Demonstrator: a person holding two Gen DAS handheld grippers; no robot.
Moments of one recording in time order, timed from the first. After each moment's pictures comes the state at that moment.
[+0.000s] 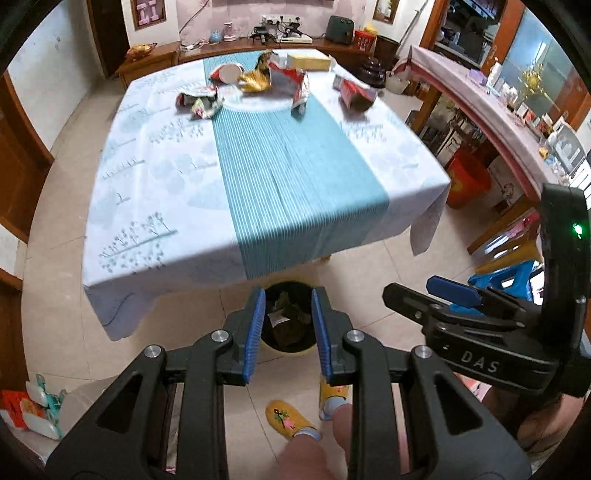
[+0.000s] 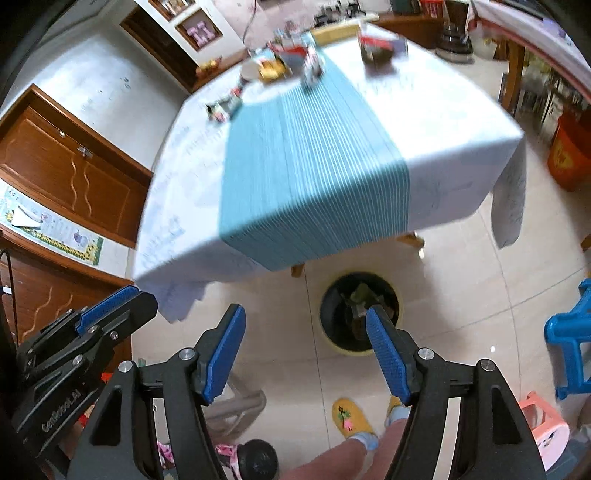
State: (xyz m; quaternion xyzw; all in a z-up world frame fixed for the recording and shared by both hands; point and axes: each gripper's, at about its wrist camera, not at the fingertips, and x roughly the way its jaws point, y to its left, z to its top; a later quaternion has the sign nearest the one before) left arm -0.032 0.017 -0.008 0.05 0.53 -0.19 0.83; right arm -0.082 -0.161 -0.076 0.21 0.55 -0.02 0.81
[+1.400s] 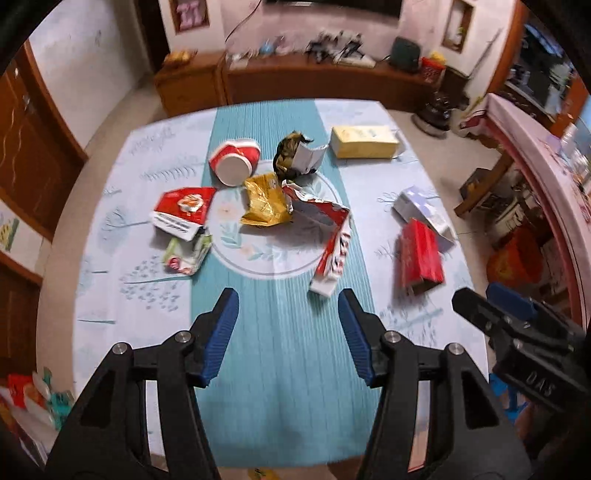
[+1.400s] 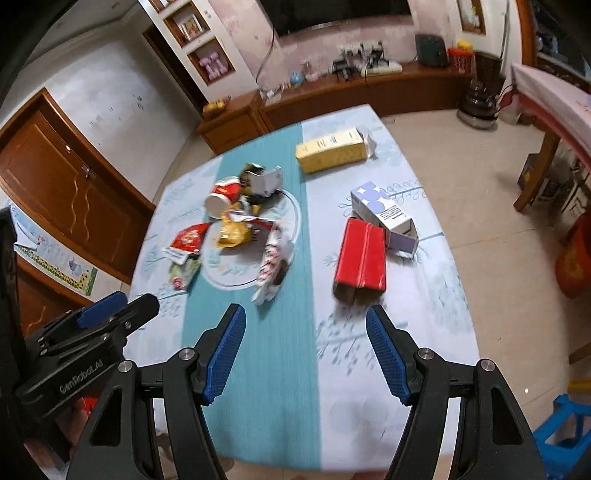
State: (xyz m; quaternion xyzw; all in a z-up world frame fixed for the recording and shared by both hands) left arm 0.303 -0.145 0.002 0.02 0.53 -0.07 0.85; right arm 0.248 -0.350 -0.025 0.16 0.51 0.01 0.84
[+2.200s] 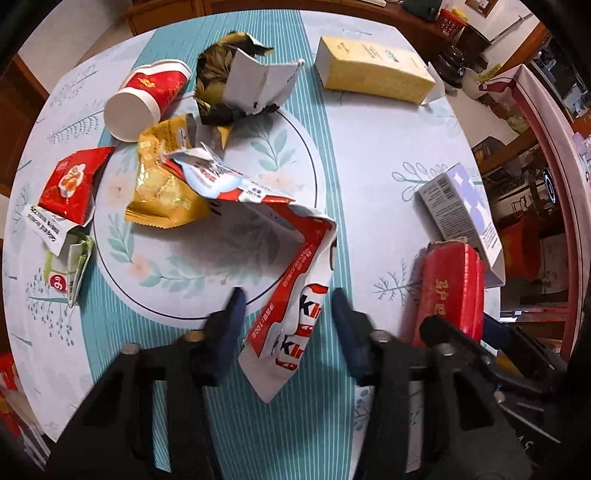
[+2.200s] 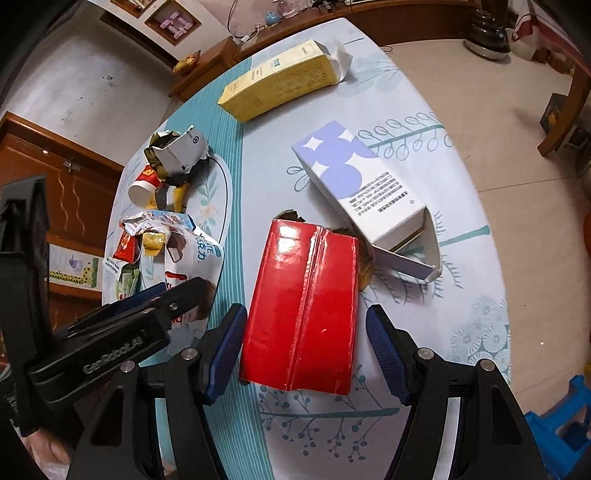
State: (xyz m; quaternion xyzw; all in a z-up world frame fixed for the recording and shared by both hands) left arm 0.414 -0.214 -0.138 -0.01 0.64 -0.08 0.76; right arm 0.359 -0.405 -0.167 0.22 0.60 0.03 0.77
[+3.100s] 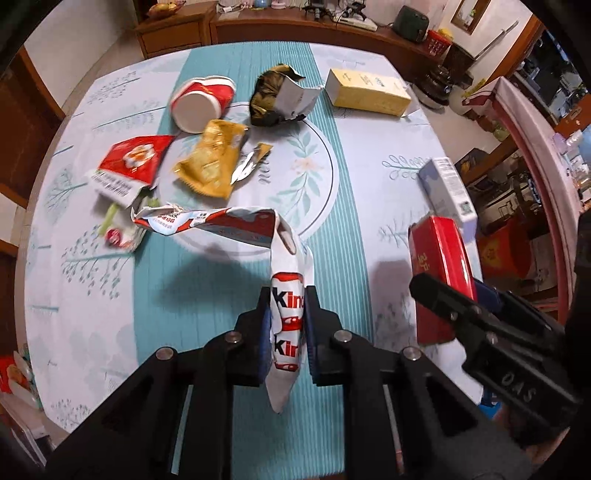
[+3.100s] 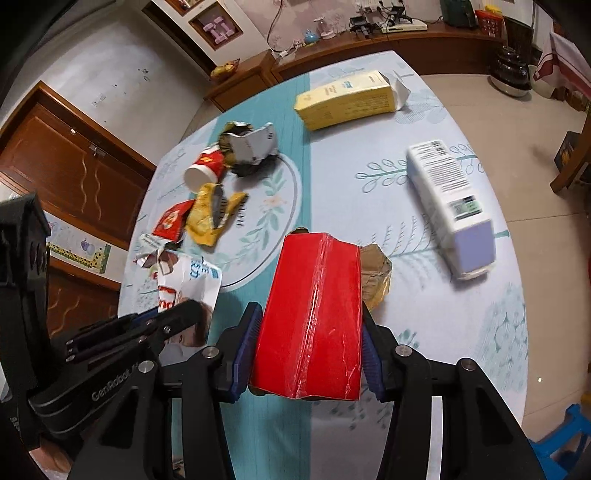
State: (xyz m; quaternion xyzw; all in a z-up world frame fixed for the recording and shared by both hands) left arm 0.330 -0.152 -0.071 -0.02 0.59 -0.09 0.80; right arm 0.323 -0.351 -0.121 0.18 0.56 0.07 0.81
